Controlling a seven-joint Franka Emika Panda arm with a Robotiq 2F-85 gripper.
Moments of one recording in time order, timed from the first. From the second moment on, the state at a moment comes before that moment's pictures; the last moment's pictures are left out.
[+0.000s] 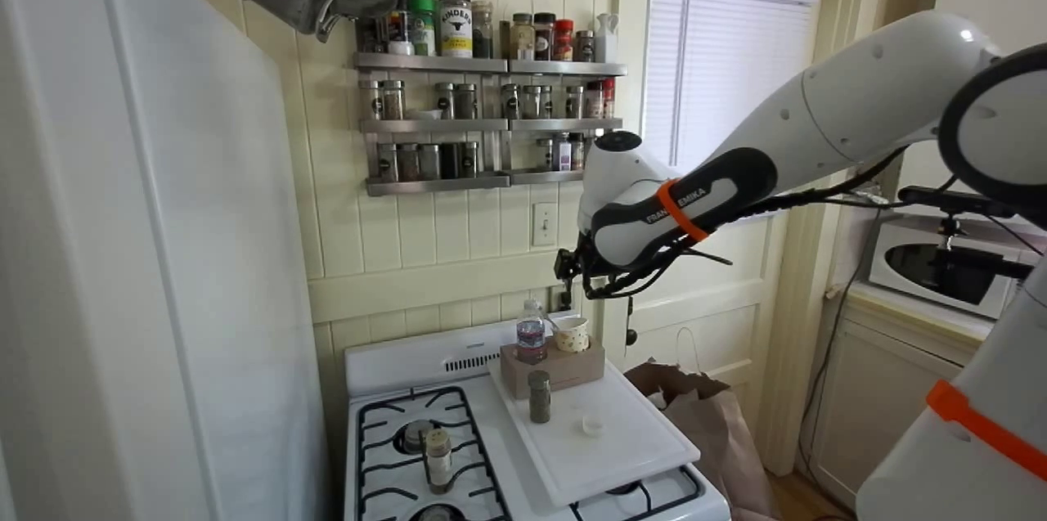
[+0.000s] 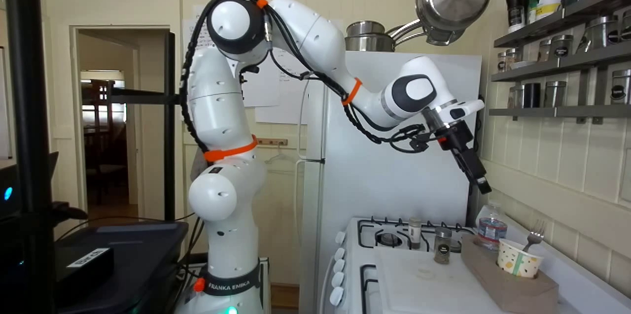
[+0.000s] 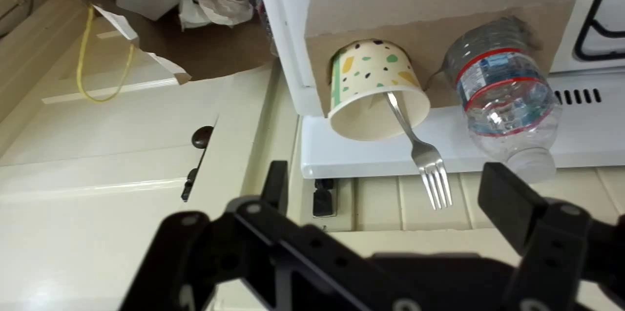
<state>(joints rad) -0.27 -0.23 0.15 -2.32 -0.39 2.53 0.64</state>
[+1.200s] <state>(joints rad) -0.05 0.09 0.01 -2.09 -0.28 2.67 0.55</state>
